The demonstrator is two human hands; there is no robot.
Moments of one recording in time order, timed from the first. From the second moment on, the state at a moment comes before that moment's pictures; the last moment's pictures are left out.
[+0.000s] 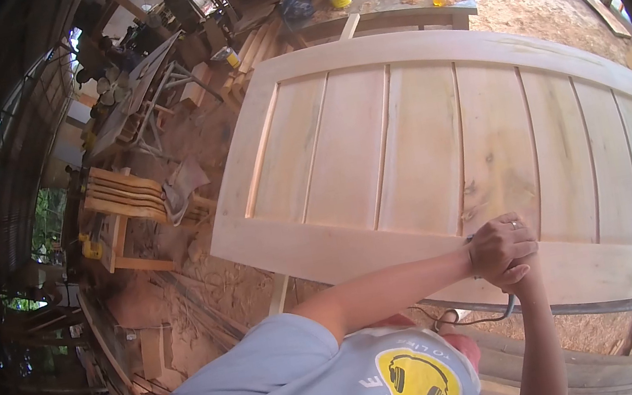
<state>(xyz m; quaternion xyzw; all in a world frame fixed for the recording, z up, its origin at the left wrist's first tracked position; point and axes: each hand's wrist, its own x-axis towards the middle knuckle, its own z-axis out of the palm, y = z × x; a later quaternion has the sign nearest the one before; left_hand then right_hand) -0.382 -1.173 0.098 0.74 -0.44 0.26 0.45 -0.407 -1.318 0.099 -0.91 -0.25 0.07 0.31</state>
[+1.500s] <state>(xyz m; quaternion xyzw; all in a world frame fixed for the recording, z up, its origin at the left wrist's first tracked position) -0.515 -0.814 0.101 0.89 -0.10 0.36 0.28 -0.425 -0.917 0.082 -0.66 -0.67 0.08 0.34</state>
